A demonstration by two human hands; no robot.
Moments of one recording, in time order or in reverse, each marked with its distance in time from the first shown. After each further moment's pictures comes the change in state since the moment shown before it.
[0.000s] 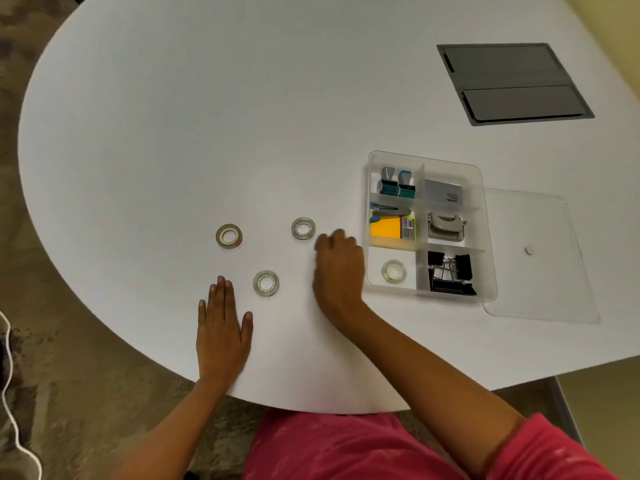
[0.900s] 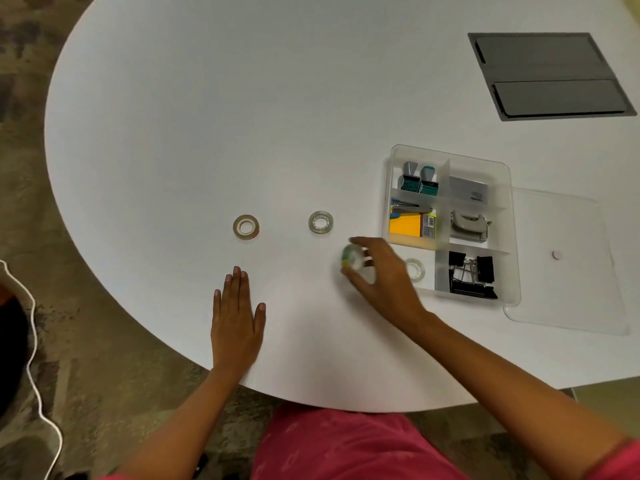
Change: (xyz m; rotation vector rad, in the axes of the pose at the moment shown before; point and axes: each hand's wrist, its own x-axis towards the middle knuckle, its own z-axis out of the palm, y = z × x) left_hand 0.000 0.002 -0.002 -0.037 0.004 -0.016; right_hand -0.011 0.069 0.010 0.671 0.048 -0.225
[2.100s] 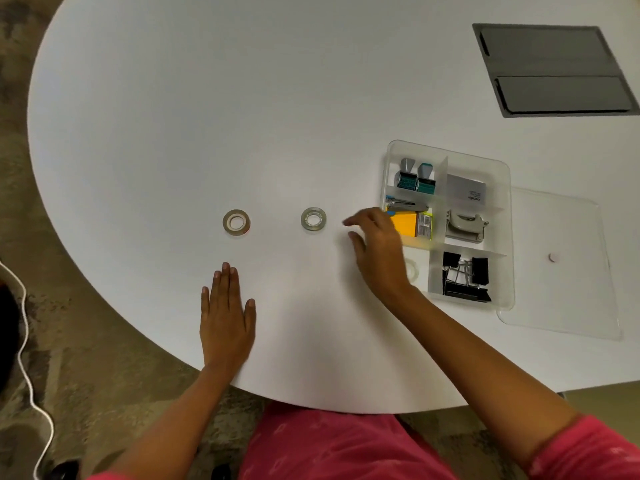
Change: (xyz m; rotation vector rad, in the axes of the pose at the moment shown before) left_hand 0.003 0.005 0.007 0.015 0.035 -0.053; right_hand 0.045 -0.004 -0.004 -0.245 0.101 0.016
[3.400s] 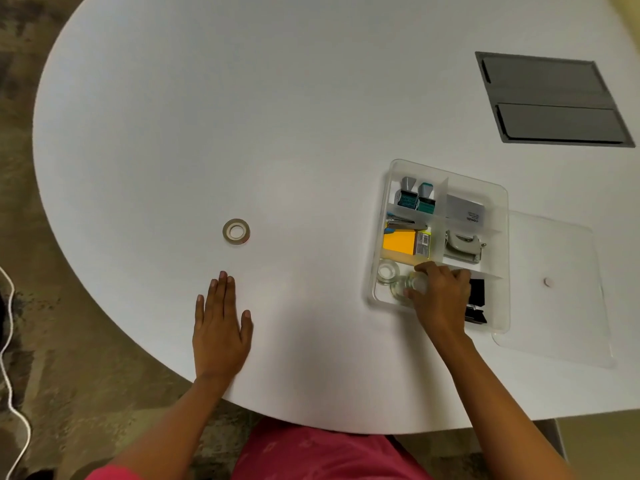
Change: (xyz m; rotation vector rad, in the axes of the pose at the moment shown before) left_hand -0.001 0.000 0.001 0.013 0.014 -0.008; right_hand -0.045 0.072 -0.042 -0.393 -0.090 0.435
